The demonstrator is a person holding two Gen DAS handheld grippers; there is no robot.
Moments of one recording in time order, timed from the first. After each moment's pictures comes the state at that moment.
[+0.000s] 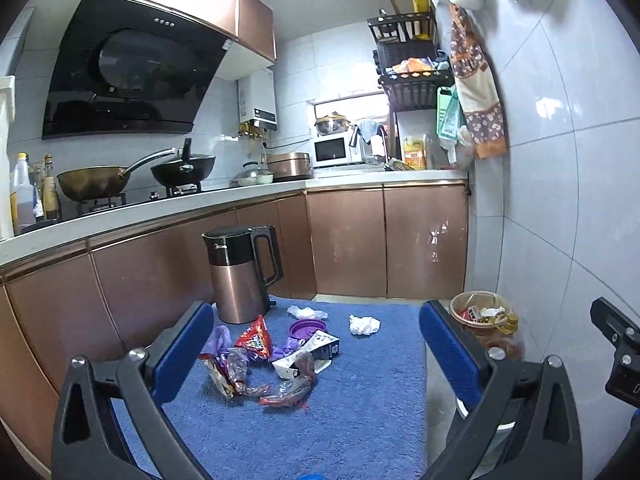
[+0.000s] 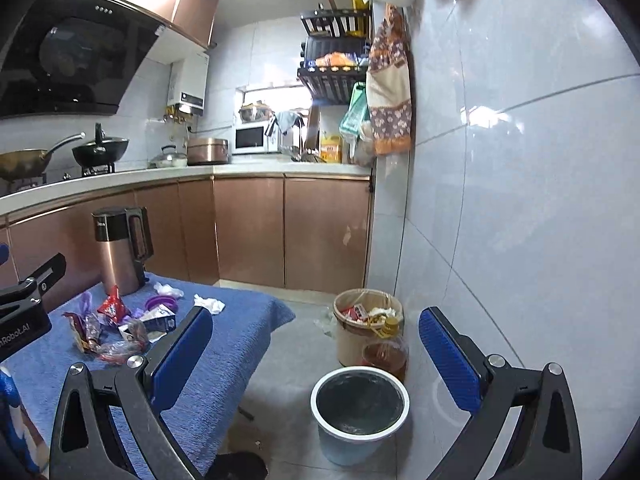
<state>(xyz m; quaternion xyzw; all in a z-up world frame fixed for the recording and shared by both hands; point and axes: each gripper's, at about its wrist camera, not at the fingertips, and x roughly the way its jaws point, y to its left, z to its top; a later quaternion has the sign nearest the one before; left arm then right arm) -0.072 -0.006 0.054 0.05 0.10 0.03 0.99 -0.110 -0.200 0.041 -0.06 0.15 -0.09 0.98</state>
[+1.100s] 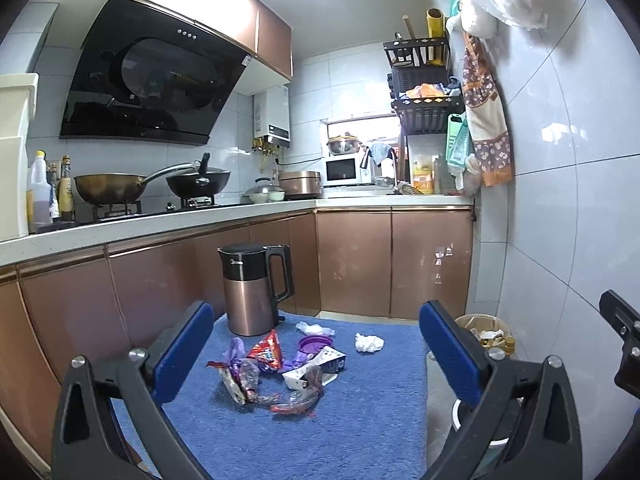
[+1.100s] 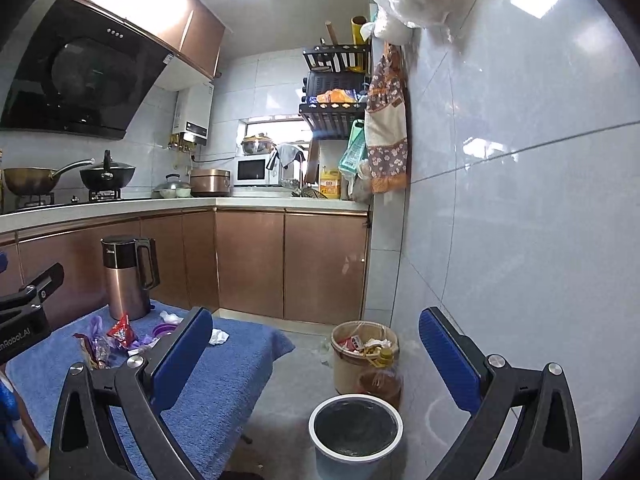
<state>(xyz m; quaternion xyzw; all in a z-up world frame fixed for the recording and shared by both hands) -0.097 0.013 0.062 0.02 0.06 0.04 1.00 -0.142 -0.194 0.063 -0.07 0.09 -0.09 0.99</state>
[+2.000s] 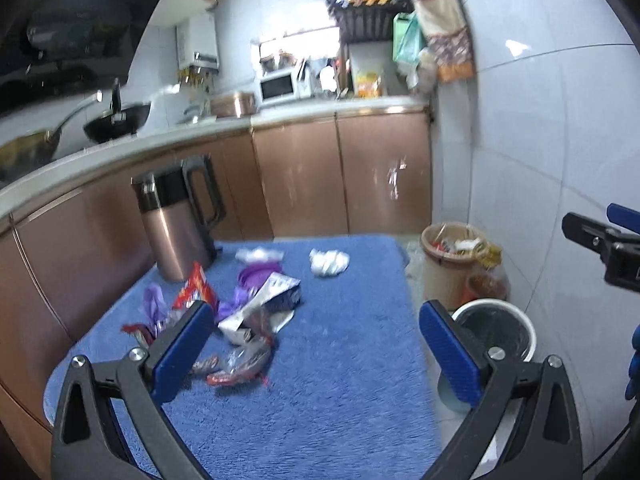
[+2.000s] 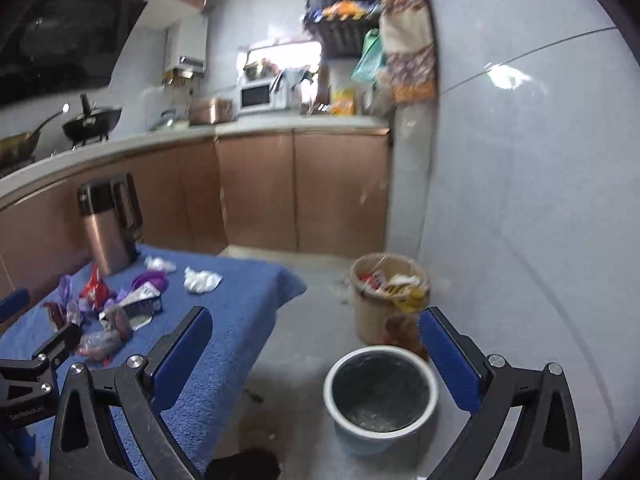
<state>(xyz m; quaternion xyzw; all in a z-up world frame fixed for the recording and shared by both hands) 0.027 0.001 -0.038 0.08 0.22 -0.06 0.97 -0.003 -0.236 -0.016 -0.04 0.24 -0.06 0.97</state>
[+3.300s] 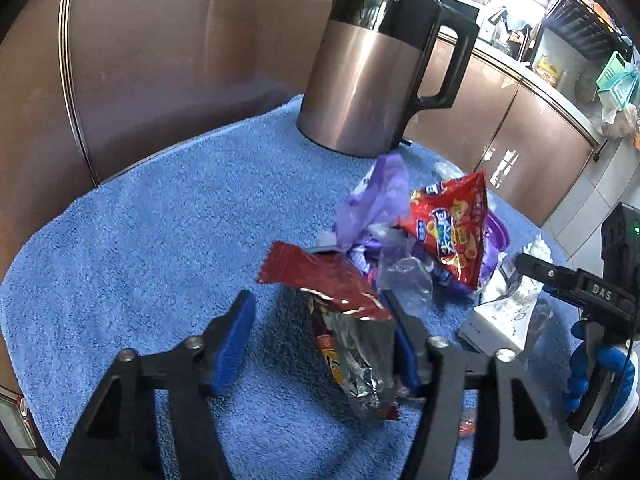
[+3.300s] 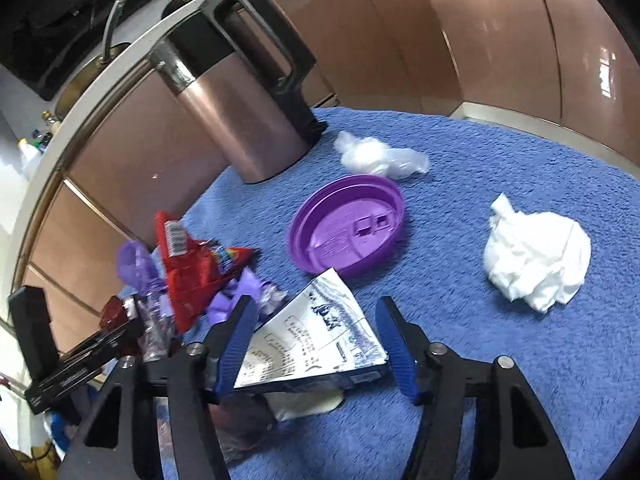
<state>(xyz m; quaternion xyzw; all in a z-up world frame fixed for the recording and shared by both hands) 0.163 0.238 -0.137 -0.15 0.39 0.10 0.90 0.297 -0.047 -0.186 0.06 0.48 0.34 0.81</state>
